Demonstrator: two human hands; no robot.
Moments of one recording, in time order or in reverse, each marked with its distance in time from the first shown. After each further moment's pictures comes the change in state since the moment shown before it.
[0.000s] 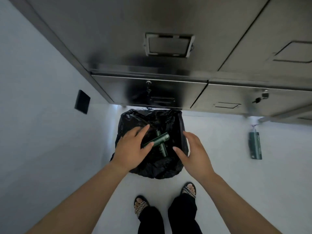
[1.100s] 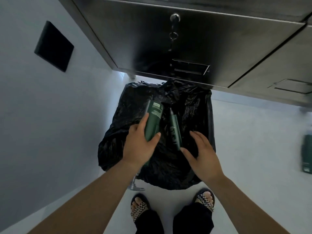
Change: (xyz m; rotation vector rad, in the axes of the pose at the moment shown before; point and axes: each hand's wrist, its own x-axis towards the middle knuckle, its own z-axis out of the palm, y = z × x) left_hand 0.077 -0.106 0.180 -0.459 0.172 -0.359; right_hand 0.084 0.165 0.171 -0.117 -0.127 -0.045
